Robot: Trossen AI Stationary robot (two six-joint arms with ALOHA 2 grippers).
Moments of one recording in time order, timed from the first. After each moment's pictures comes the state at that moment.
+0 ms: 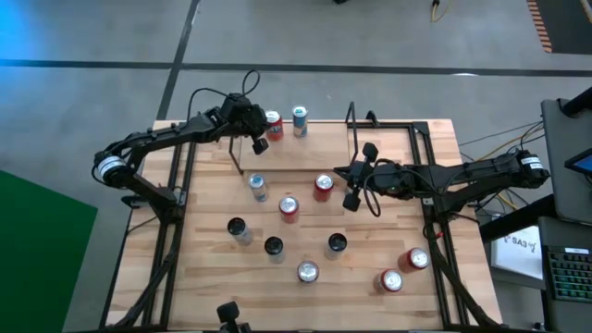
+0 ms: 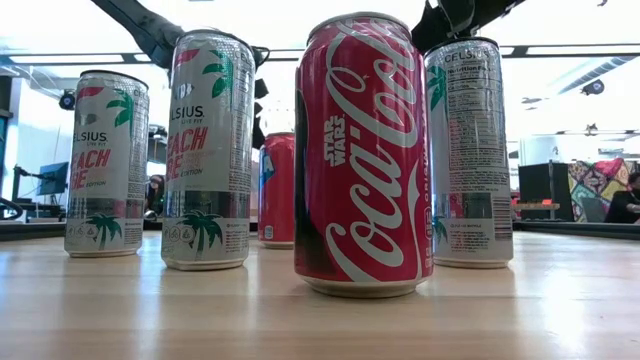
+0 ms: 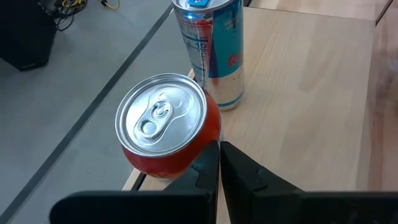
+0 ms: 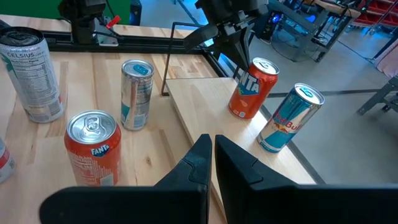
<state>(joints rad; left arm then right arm) 0.70 1.49 1.00 -0.16 0.08 0.31 0.07 1.15 0.86 -0.12 0.50 -0.04</state>
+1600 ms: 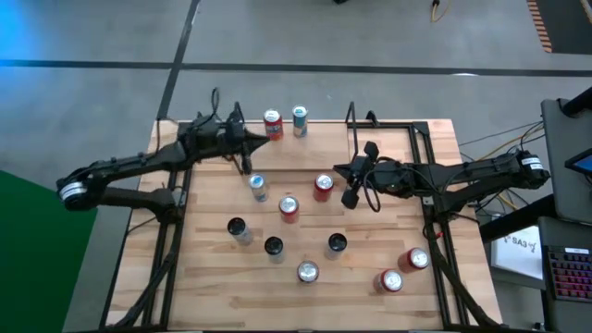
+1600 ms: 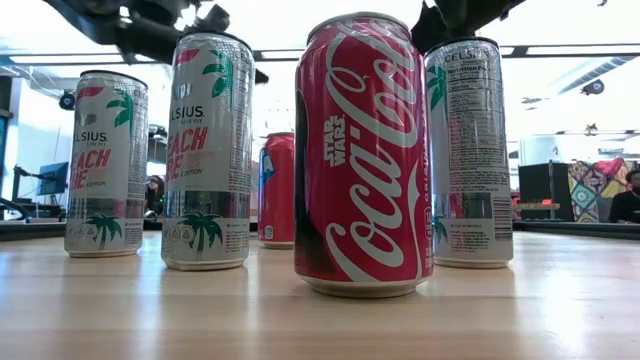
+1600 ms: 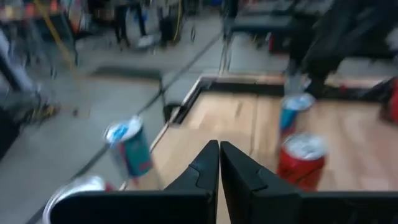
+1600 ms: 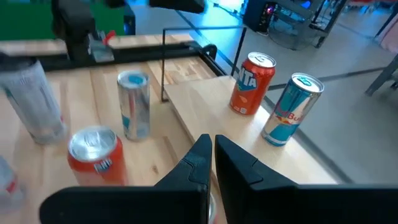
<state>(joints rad) 0.50 1.06 0.68 0.22 0.18 0.14 0.06 1.15 0.86 -0.09 0.49 0.09</state>
